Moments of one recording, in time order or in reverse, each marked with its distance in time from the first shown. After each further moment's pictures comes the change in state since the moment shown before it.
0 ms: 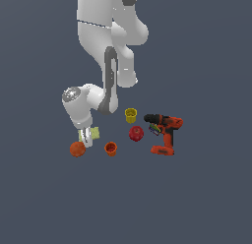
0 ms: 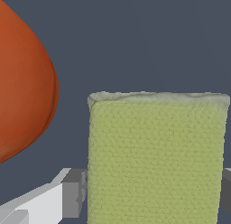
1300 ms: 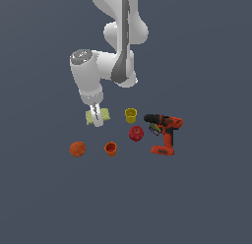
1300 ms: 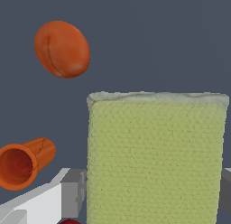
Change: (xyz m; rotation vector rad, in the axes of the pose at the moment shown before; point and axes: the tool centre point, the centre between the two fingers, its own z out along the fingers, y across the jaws) arm -0.070 0.011 -0.123 -0.001 -0.002 0.001
